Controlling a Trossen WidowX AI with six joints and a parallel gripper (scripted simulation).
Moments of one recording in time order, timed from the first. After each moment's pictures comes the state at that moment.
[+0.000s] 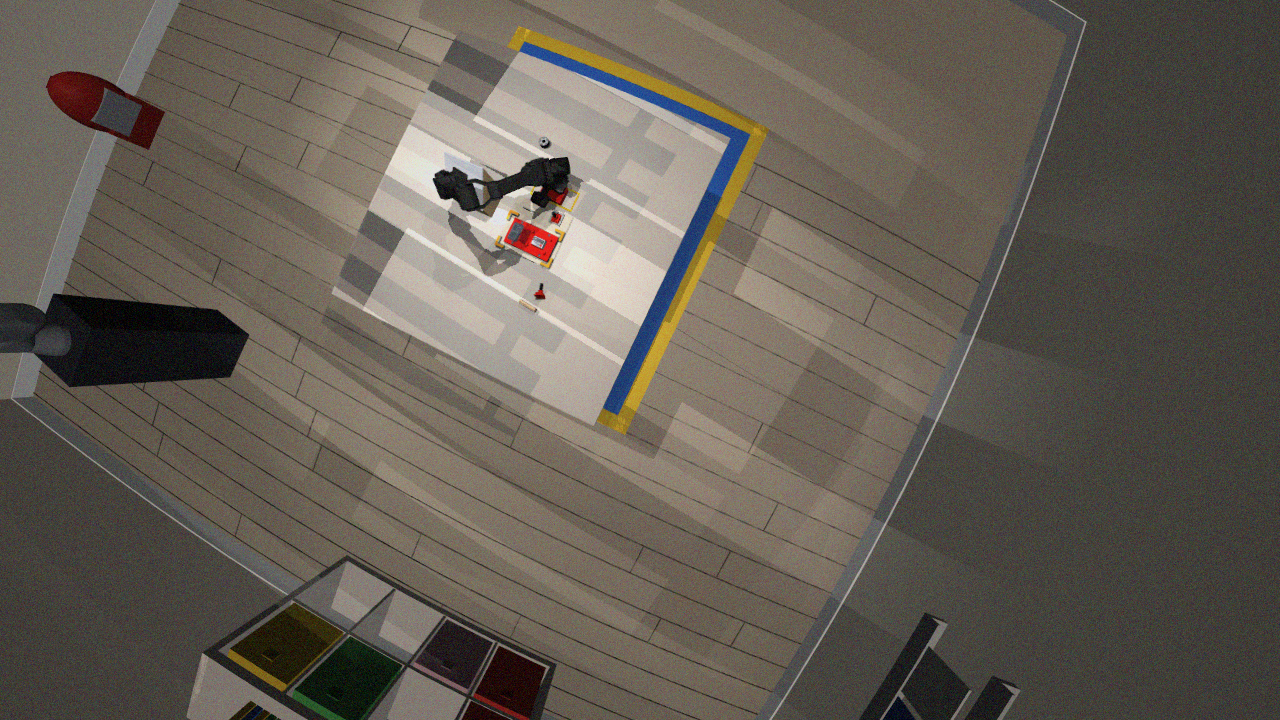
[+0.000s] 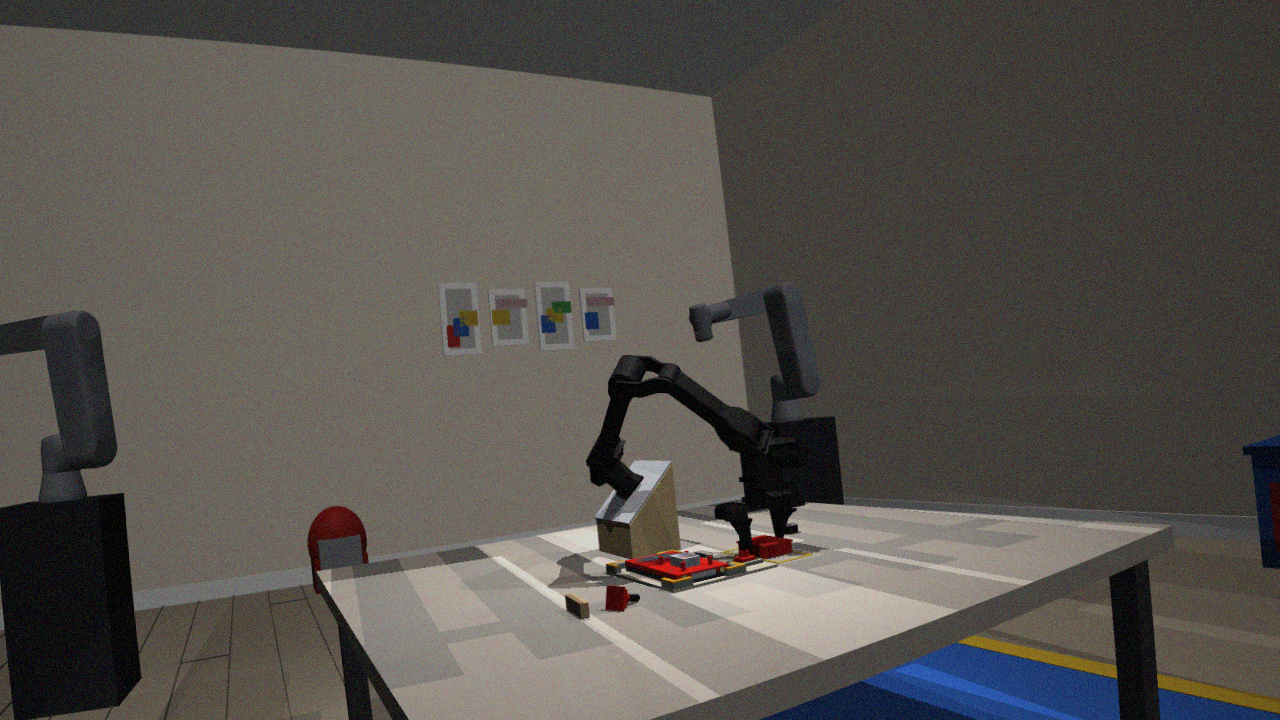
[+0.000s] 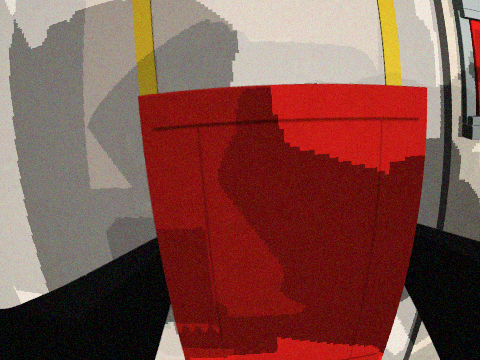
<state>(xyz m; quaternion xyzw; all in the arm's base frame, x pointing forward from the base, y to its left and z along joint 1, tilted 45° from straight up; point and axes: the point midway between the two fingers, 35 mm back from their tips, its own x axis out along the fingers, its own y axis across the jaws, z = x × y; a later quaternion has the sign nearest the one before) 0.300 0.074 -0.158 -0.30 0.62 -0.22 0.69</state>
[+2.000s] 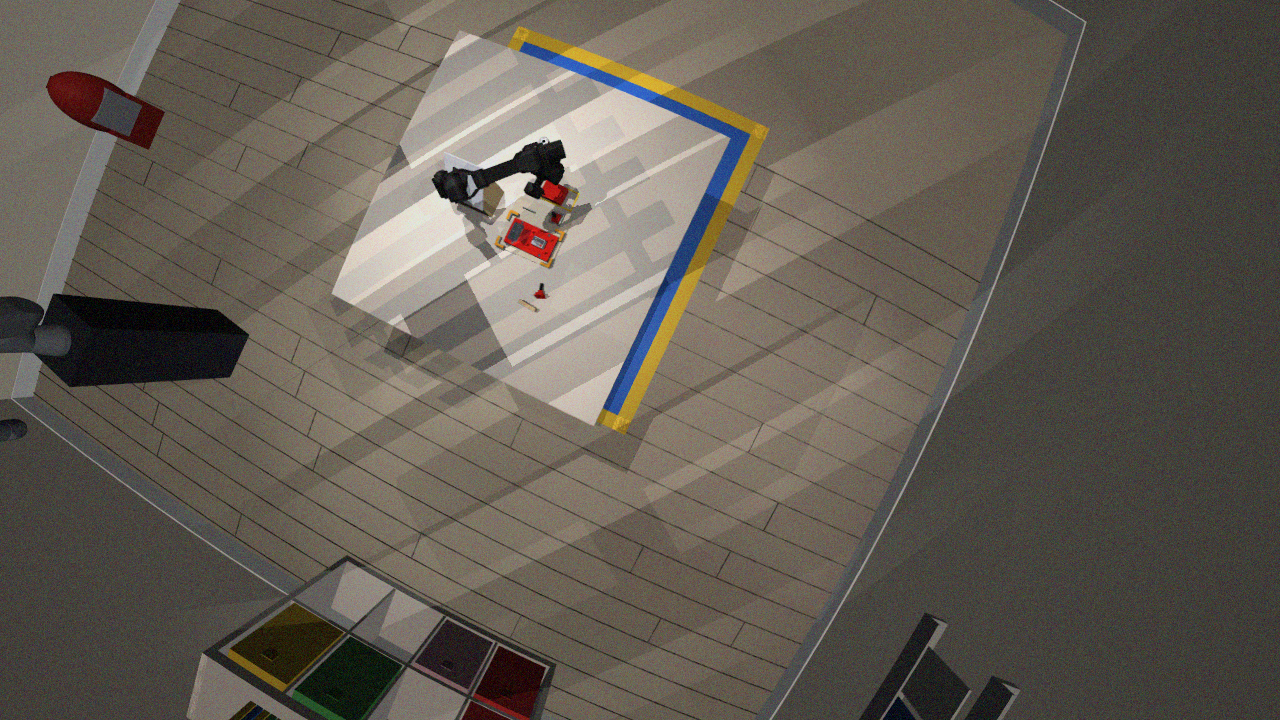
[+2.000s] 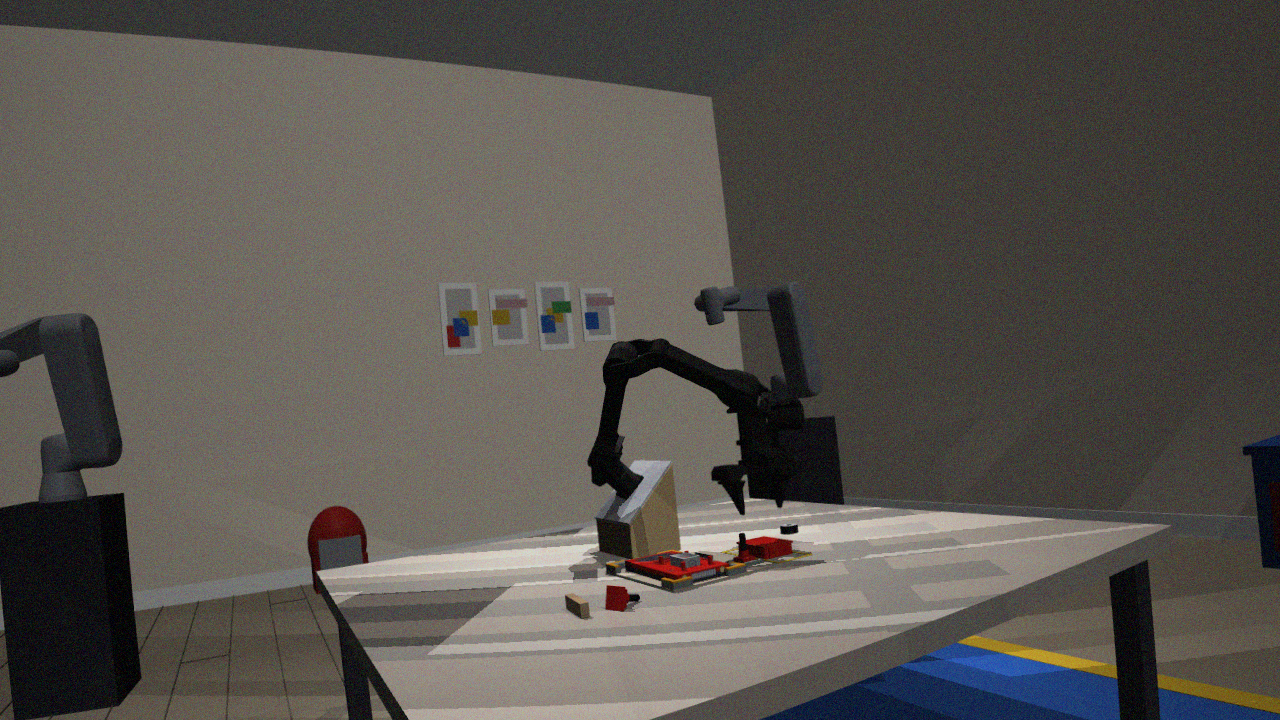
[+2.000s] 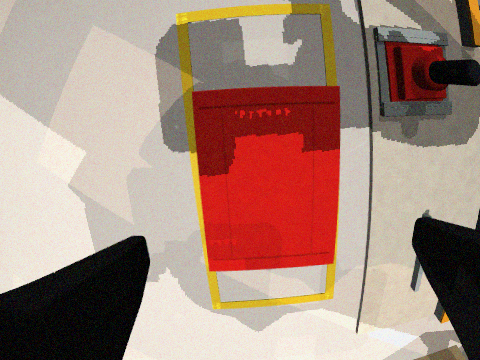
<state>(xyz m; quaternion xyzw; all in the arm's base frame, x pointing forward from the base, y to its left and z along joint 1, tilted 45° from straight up) 0.292 0.127 -0.105 -0.30 0.62 -0.23 0.69</state>
